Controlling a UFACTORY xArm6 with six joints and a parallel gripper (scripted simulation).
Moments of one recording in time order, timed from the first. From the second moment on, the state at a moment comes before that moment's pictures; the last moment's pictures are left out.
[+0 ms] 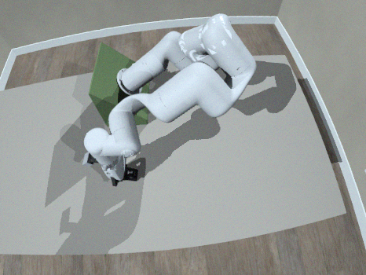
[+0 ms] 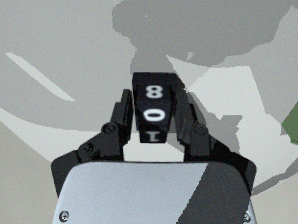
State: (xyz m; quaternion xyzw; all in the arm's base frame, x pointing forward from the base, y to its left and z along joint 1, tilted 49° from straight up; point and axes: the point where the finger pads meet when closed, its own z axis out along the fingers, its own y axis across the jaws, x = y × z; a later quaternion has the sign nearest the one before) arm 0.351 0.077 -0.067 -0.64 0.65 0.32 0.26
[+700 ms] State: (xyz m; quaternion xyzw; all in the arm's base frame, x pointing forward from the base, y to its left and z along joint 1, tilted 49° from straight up) arm 0.355 0.032 -0.029 -0.64 0.65 0.32 0.26
